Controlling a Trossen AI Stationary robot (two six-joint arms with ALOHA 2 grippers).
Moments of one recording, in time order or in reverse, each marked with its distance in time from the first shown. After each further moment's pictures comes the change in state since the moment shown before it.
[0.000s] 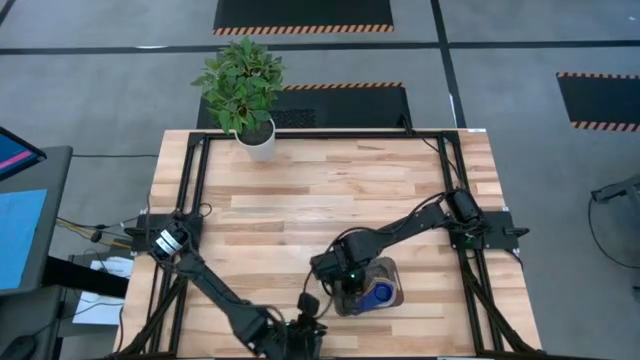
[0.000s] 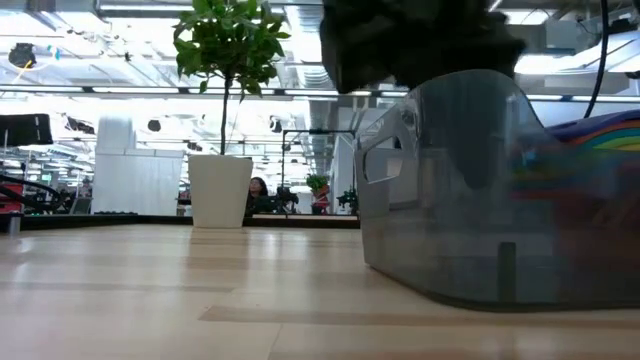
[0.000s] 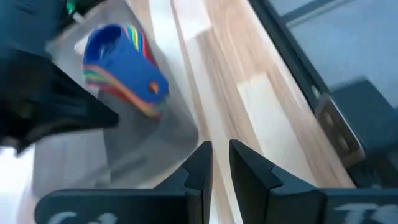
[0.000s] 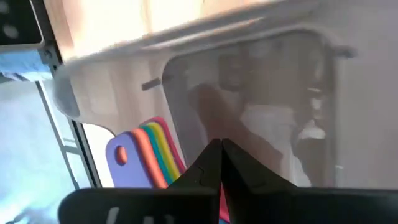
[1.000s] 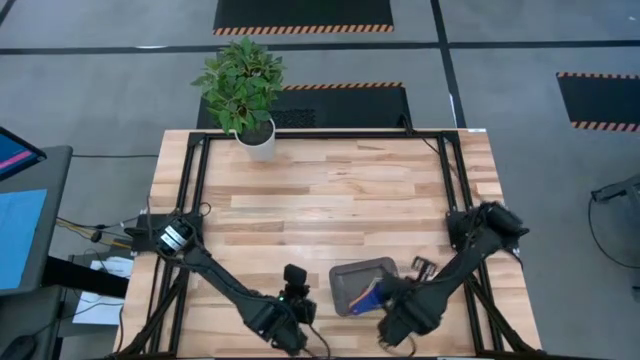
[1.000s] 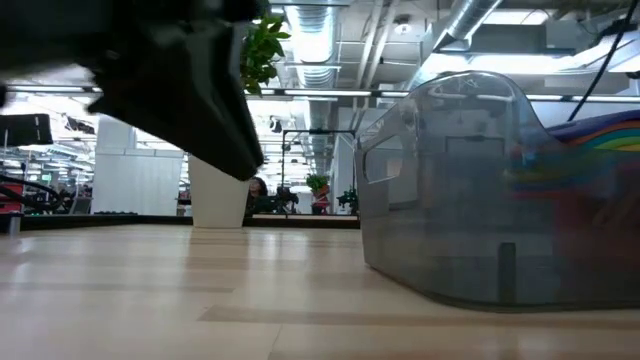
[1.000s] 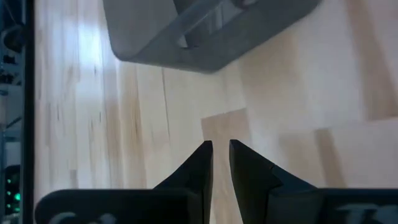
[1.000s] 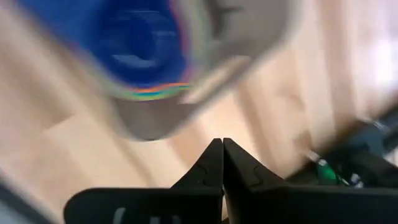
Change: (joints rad) left arm 0.072 0.000 -0.026 -0.469 -0.128 -0.191; right arm 0.436 -0.146 0.024 -0.583 0.497 0.810
